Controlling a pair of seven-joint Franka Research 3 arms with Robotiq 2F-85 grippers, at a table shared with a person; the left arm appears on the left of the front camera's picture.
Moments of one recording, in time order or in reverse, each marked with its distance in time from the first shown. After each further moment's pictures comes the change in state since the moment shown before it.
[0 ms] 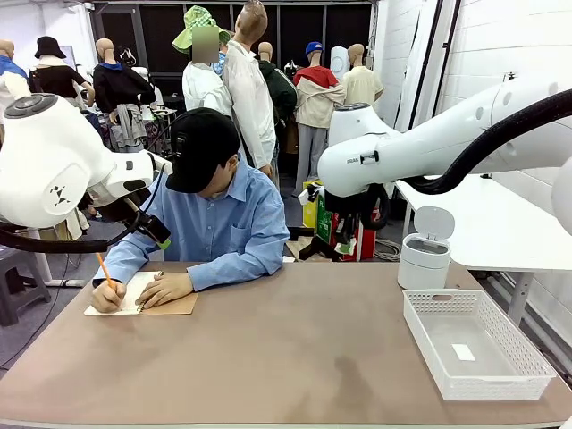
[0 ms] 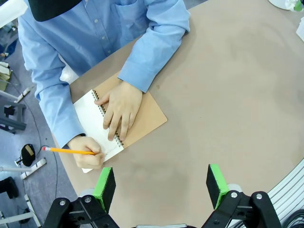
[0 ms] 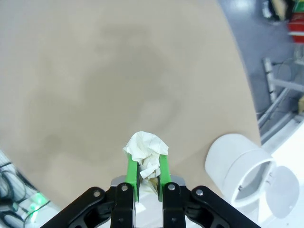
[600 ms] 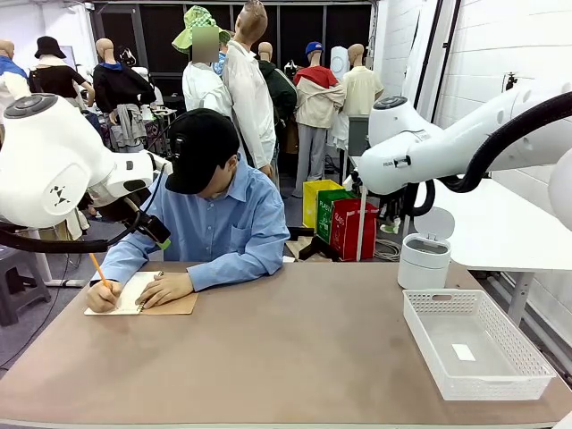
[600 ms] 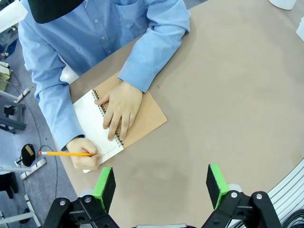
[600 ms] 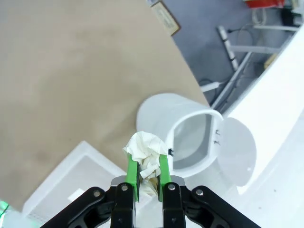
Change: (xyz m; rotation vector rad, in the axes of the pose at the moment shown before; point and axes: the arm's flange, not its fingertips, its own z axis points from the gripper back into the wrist) left arm 0.000 0.000 0.000 0.000 0.000 0.000; right arm -0.066 -0.103 -0.005 -0.205 0.051 -0.110
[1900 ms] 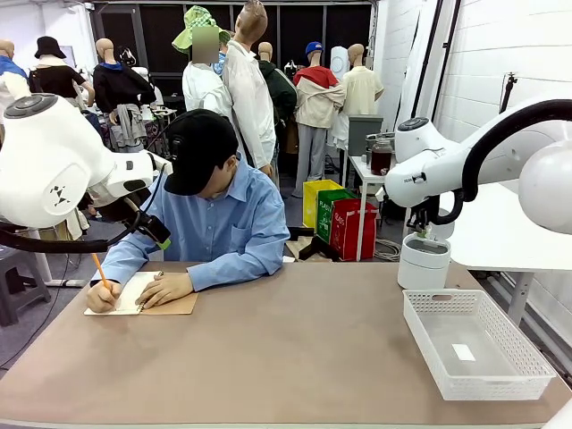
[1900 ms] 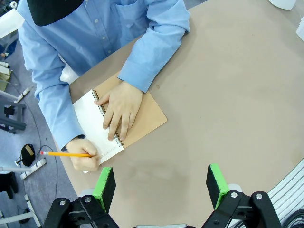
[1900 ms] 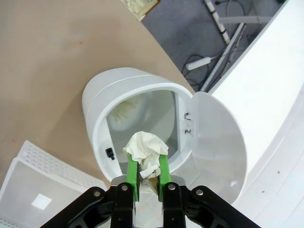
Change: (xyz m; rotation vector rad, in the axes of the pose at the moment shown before) left arm 0.000 0.000 0.000 0.000 0.000 0.000; right arm -0.032 -0.071 -0.082 -0.030 0.094 -0.079
